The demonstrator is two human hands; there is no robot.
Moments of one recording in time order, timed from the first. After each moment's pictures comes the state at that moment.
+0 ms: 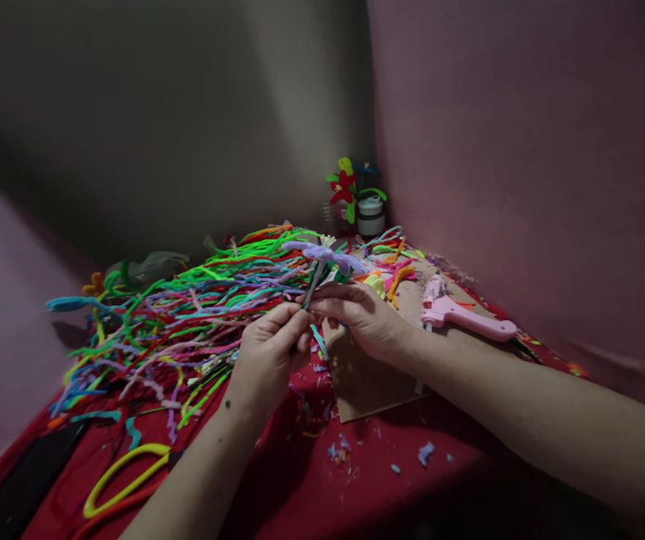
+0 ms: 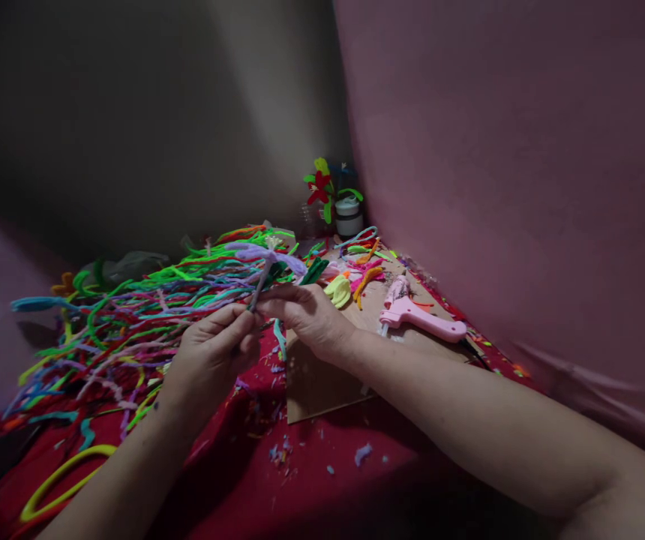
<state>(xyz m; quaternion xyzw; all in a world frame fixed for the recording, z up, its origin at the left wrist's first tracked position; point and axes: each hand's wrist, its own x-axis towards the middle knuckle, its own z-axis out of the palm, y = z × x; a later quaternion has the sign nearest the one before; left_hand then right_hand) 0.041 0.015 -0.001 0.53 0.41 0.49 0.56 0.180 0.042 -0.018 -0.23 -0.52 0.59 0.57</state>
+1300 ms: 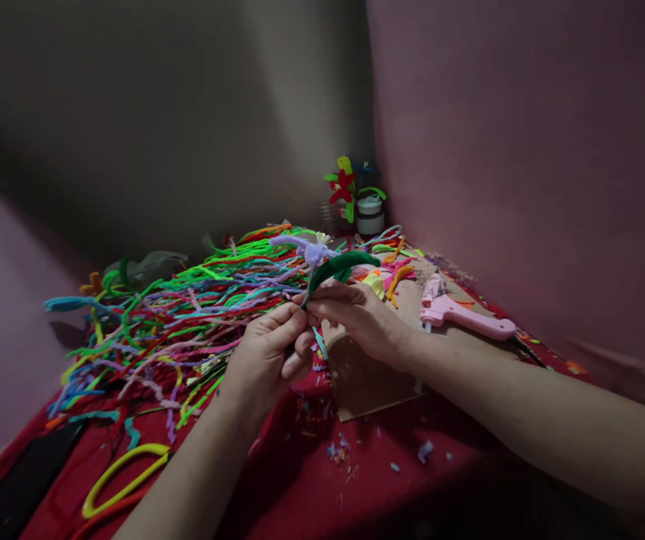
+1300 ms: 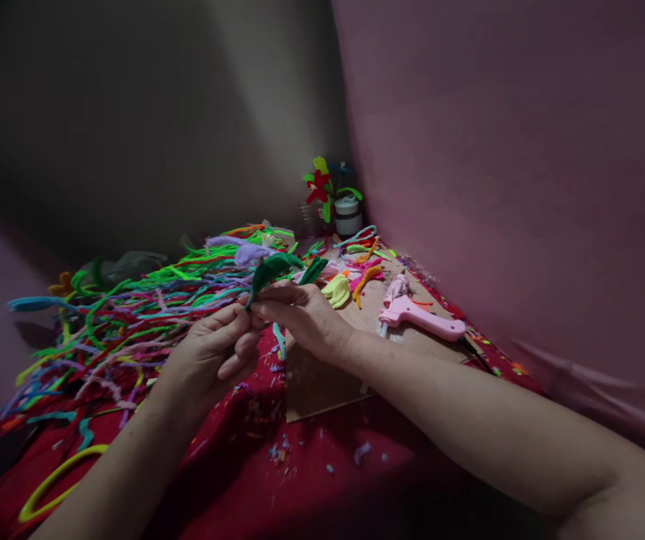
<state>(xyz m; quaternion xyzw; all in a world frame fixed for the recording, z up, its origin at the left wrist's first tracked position) 0.038 0.016 0.005 0.49 0.36 0.44 0.66 0.180 0.037 -0.015 -0.21 -0.55 0.57 0.57</state>
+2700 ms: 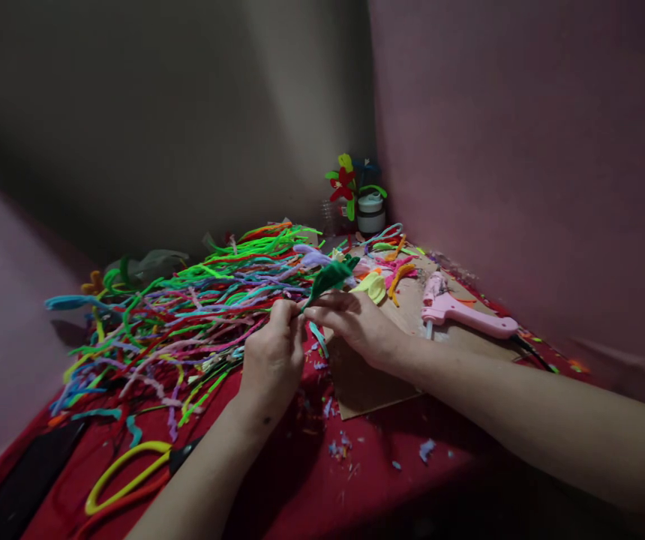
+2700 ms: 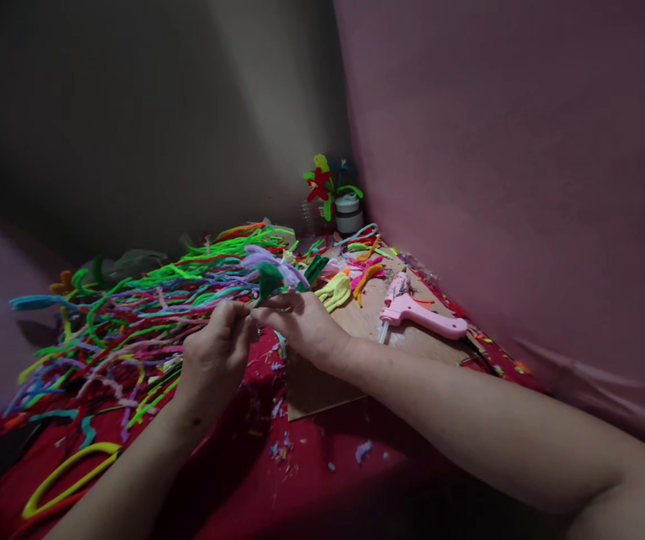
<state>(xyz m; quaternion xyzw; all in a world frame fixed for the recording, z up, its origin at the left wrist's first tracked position) 0.036 0.016 -0.011 0.76 0.53 0.38 0.02 0.173 0.037 -0.025 -0.24 -0.57 0.55 0.56</state>
